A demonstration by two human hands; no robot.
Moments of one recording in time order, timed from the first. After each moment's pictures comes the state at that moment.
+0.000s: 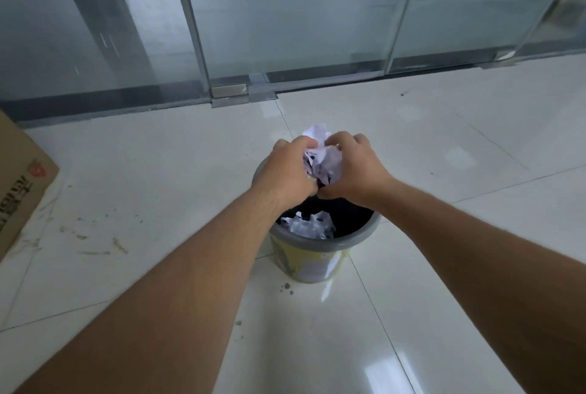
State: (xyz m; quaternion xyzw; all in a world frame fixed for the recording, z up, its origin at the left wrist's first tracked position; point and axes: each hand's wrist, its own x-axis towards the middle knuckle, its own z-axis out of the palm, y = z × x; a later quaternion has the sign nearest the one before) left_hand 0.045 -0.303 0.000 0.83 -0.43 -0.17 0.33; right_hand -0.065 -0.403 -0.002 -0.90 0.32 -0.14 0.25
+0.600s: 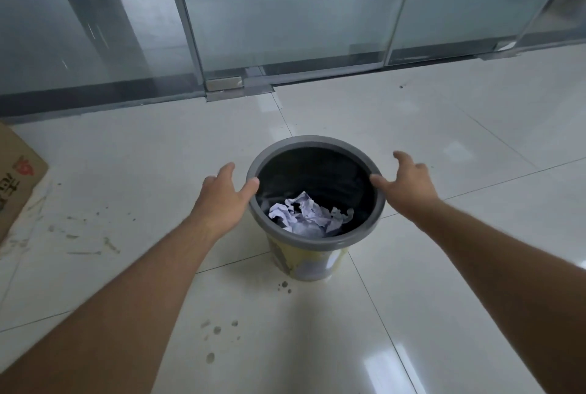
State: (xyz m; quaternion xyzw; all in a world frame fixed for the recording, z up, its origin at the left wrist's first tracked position) left_hand 0.092 -0.245 -0.052 0.88 -0.26 -0.22 0.32; right_hand -0.119 -0.444 -0.042 -0.76 0.56 -0.12 0.30
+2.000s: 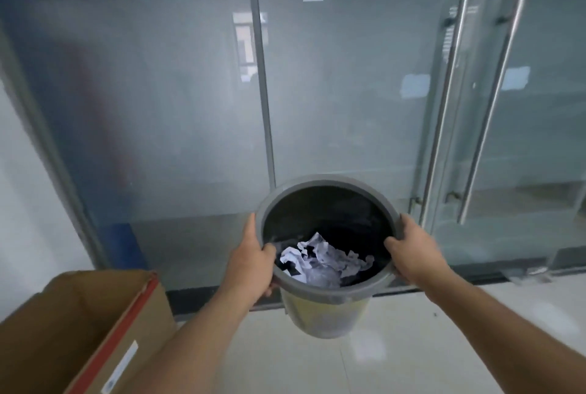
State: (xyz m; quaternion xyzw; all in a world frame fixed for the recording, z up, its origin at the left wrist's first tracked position) left_hand 0.101 -0.205 0.813 0.81 -0.25 -0.08 0.52; right_hand -0.052 -0.418 0.817 -0.81 0.39 -0.25 0.36
